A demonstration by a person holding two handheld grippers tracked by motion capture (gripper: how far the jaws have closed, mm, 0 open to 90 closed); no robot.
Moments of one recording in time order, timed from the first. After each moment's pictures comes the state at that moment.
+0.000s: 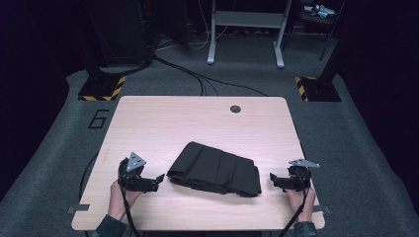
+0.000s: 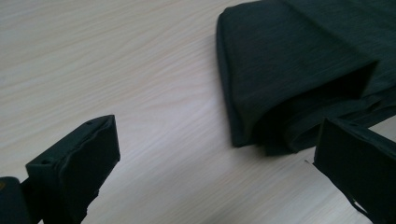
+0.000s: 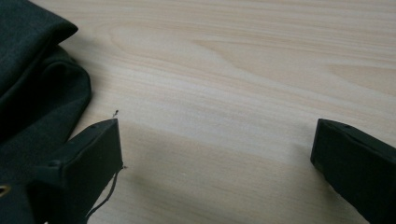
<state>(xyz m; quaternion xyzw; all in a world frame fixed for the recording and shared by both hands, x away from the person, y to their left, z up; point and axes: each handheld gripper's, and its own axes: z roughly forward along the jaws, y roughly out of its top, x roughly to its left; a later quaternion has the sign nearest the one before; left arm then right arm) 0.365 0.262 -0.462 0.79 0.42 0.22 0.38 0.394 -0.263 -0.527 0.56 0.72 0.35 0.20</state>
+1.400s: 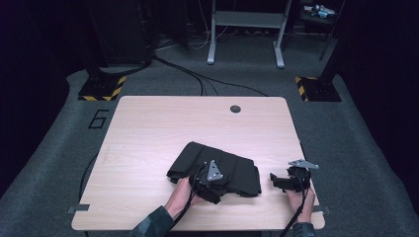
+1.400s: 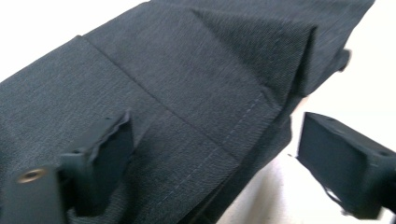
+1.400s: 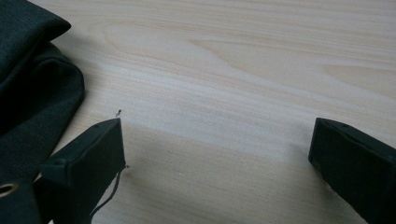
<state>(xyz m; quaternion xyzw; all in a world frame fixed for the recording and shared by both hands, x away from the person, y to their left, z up) 0.371 0.077 -0.486 0.90 0.22 0.16 0.34 0.392 -0.260 -0.528 0.56 0.72 0.34 0.21</state>
